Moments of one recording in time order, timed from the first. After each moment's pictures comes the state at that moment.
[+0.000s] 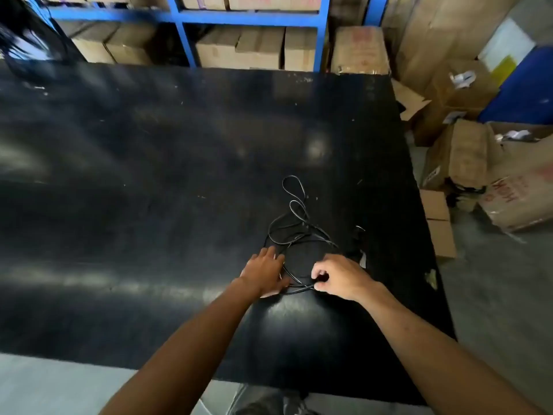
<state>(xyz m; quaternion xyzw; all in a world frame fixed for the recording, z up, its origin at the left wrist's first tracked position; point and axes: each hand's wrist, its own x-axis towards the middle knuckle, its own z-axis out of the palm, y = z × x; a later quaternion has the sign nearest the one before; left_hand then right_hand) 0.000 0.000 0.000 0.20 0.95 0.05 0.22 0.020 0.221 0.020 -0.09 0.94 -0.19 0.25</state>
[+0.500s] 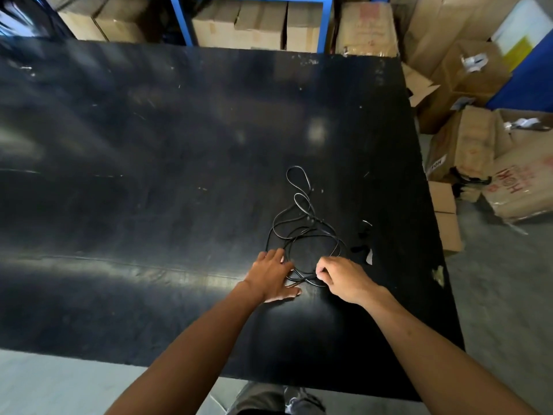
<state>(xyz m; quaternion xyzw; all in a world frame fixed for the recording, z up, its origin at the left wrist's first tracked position) 0.005 -0.008 -0.017 0.28 0.94 0.02 0.21 0.023 0.208 0.005 -0.10 0.95 -0.18 0.25</state>
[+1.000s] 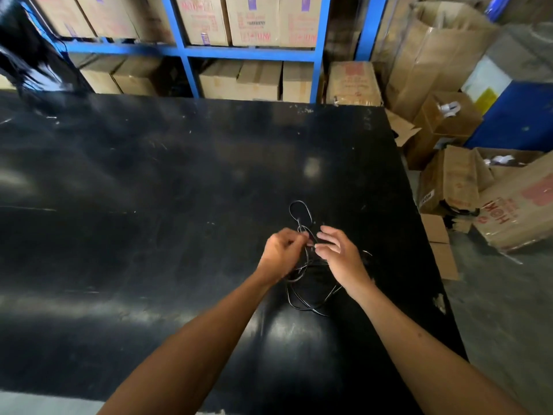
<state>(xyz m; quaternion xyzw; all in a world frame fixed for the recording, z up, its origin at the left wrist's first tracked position) -0.056 0.014 0.074 0.03 0.81 0.57 0.12 -0.024 0.170 0.081 0.15 0.74 -0.66 0.06</state>
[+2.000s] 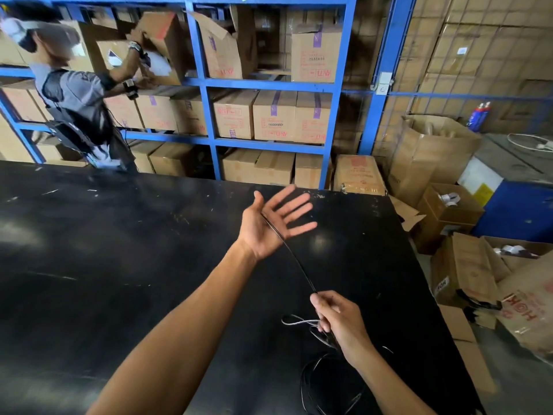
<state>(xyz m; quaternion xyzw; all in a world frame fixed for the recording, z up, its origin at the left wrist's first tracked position) -0.207 -0.049 0.237 0.09 0.29 0.91 0.28 -0.075 0.137 0.107 0.06 0.69 -0.72 0.02</state>
